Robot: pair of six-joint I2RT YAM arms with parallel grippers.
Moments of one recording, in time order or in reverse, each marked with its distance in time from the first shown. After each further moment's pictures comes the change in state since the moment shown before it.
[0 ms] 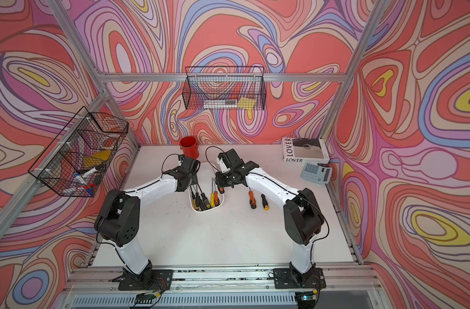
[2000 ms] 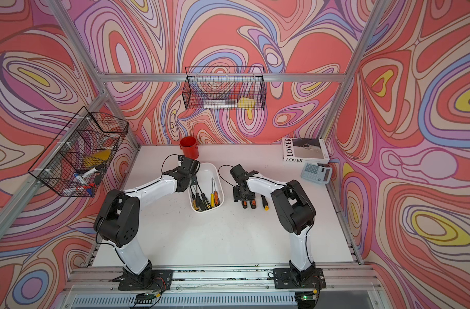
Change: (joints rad) left arm 0.000 -0.006 -0.011 0.002 0.000 0.000; right arm -0.084 0.158 -0.185 -0.061 0.264 0.068
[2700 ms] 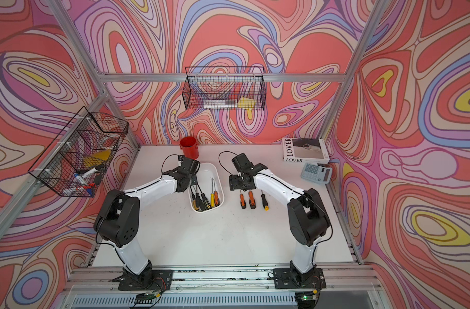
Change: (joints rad) left arm 0.000 0.000 0.000 0.000 0.000 0.000; right arm 0.000 -0.218 0.063 0.005 -0.035 -0.034
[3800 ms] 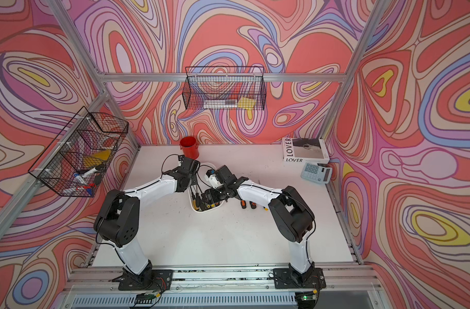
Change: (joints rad) left arm 0.000 0.000 0.002 -0.003 0.000 0.003; right arm 0.175 0.176 -0.066 0.360 -0.433 -0.097
